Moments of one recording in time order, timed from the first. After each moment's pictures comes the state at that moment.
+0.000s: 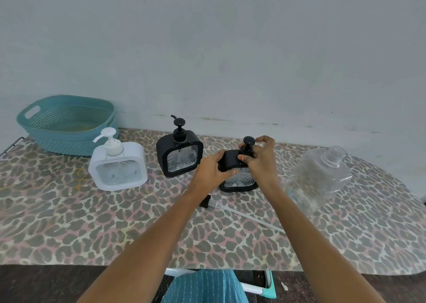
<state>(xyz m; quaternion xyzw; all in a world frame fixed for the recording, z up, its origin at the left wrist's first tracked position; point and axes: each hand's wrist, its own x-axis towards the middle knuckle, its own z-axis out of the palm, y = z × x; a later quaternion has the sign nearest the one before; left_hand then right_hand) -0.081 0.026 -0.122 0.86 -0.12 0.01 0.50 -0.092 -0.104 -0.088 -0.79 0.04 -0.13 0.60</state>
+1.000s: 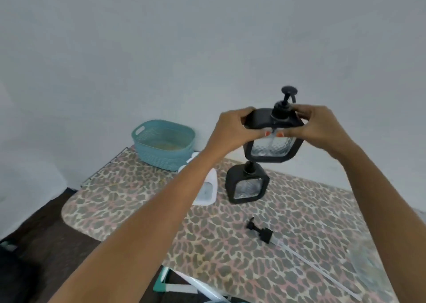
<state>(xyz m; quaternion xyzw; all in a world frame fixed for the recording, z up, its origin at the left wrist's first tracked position) -0.087 0.142 0.052 0.84 -0.11 0.19 0.50 -0.061 -0.038 0.081 -0.90 -0.20 -0.10 0.37</state>
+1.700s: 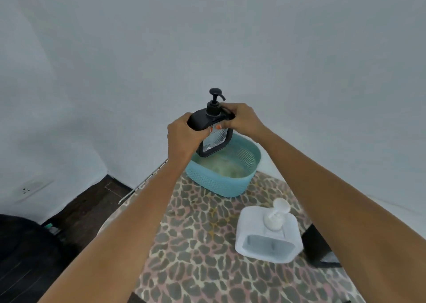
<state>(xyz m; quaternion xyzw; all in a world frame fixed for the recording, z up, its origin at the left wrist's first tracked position) -0.002 0.392 -0.023 0.81 0.21 0.32 0.44 0.099 0.276 0.006 -0.83 -0.35 0.09 0.43</state>
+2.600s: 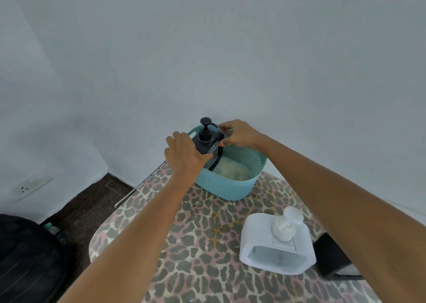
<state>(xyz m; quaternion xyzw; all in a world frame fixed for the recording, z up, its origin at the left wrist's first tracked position) 0.014 0.397 -0.076 0.92 0.33 0.17 0.13 0.120 0.294 -0.037 -0.88 -0.34 0.18 0.29</state>
